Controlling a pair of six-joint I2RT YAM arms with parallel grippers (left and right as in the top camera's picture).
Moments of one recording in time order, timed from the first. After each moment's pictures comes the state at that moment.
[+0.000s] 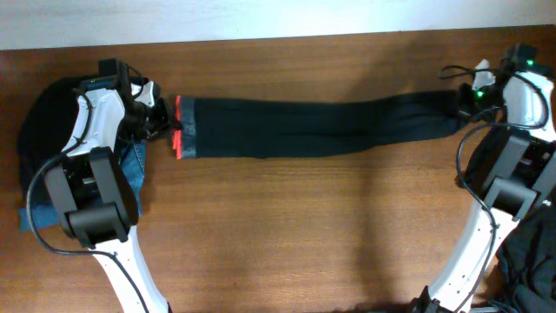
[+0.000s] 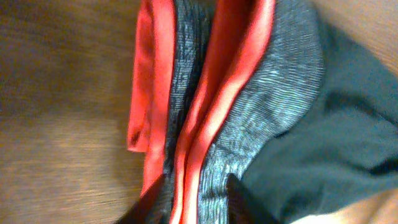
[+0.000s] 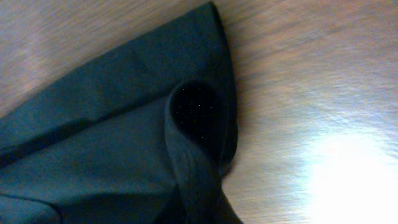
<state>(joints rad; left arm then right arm) 0.16 2.27 1.84 -0.98 0.46 -0.14 -0.47 2.50 2.19 -1.09 -0.30 -0.07</state>
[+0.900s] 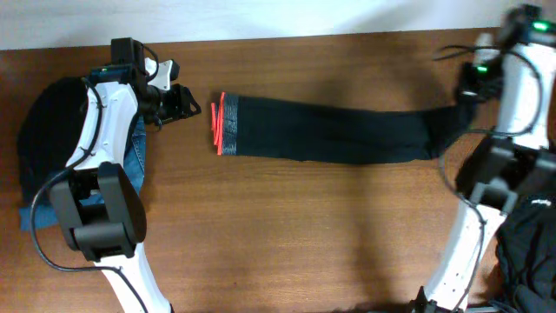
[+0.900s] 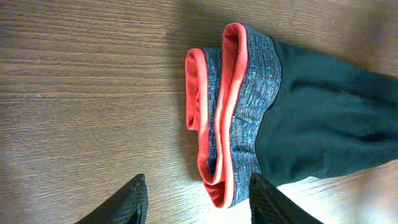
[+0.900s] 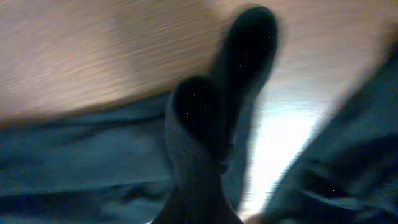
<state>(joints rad) 0.06 2.14 1.84 -0.98 0.43 -0.03 -0.35 2.49 2.59 -1.52 -0.09 -0.09</state>
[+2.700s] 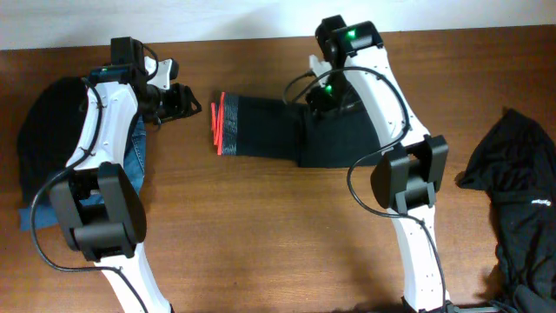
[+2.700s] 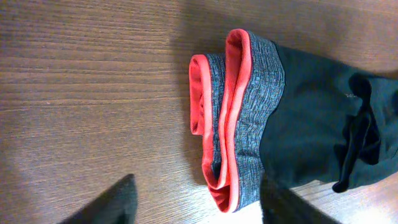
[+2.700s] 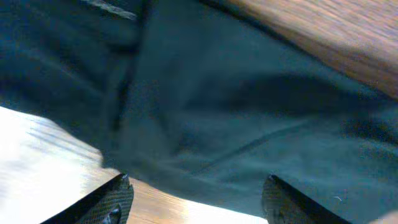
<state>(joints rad) 0.06 2.14 1.84 -0.96 0.42 -0.02 0.26 2.49 2.52 -1.57 -0.08 -0.08</state>
